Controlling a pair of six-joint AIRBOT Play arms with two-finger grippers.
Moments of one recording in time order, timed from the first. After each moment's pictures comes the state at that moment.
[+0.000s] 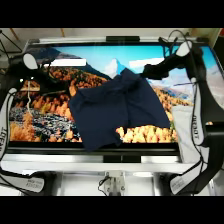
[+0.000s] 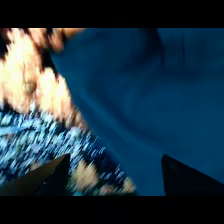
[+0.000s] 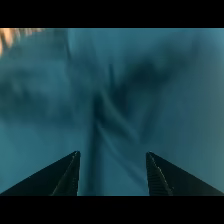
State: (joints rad) left arm -0.08 -1.60 1.62 1.38 -1.54 -1.63; right arm 0.01 -1.82 1.99 -1.18 1.47 1.48
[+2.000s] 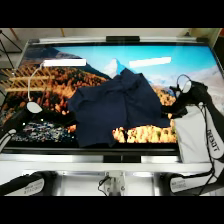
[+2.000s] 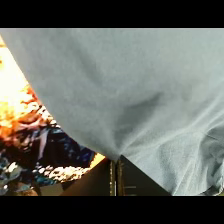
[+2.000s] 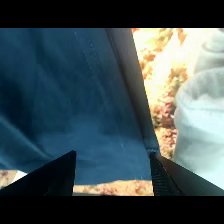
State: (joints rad) left arm -0.07 -1.26 0.77 0.90 -1.00 -1.48; right arm -0.12 -1.63 1.26 -1.47 1.34 1.43
